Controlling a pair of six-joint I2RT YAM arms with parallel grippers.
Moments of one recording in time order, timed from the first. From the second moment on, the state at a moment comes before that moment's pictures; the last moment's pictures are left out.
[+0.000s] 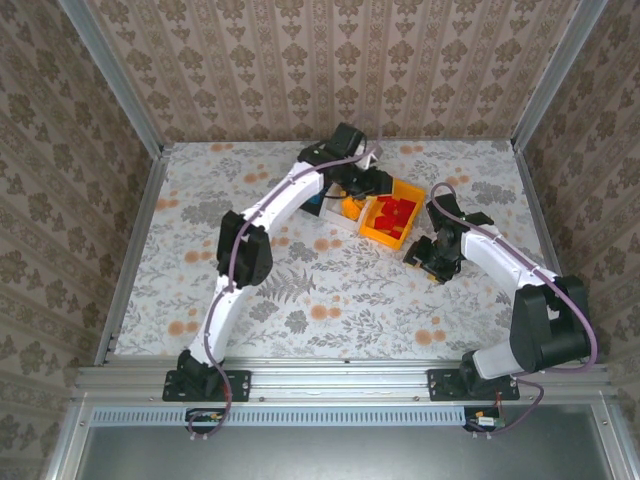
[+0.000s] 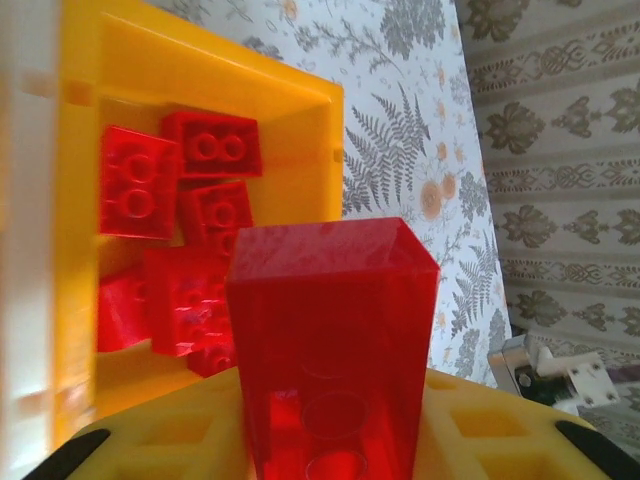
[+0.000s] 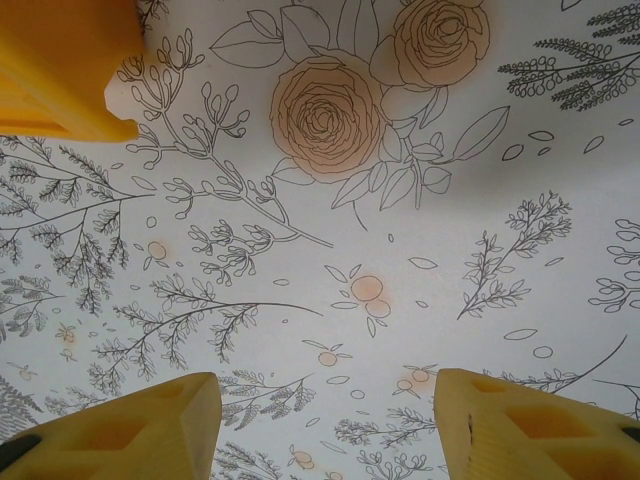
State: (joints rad) left arm -0.70 2.44 2.40 -0.83 0.63 -0.58; right arm 0.19 1.44 0.96 -0.87 -0.18 0.76
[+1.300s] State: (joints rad) left arm -0.52 1.53 1.30 -0.74 0.09 -0.48; right arm 0.19 1.32 0.96 -0.69 -0.09 0.52
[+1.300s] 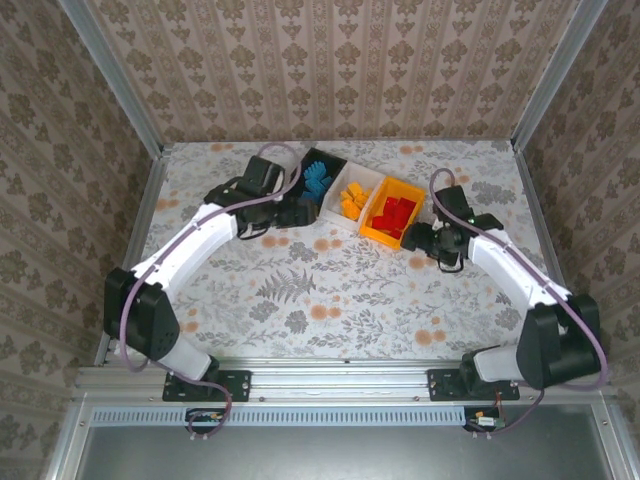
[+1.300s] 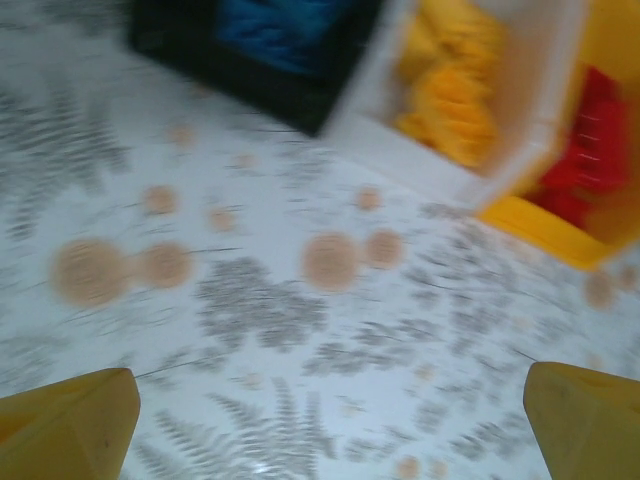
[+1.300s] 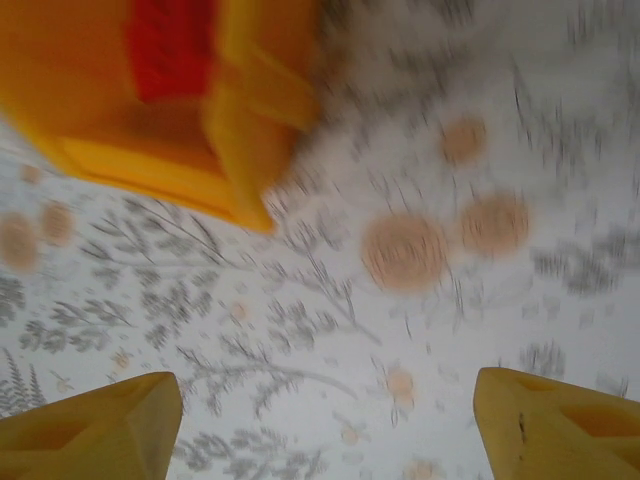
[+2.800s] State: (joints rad) left arm -0.16 1.39 0.73 0.04 -0.28 -0.04; right arm 0.00 1.53 0.63 0.35 -0.05 0.02
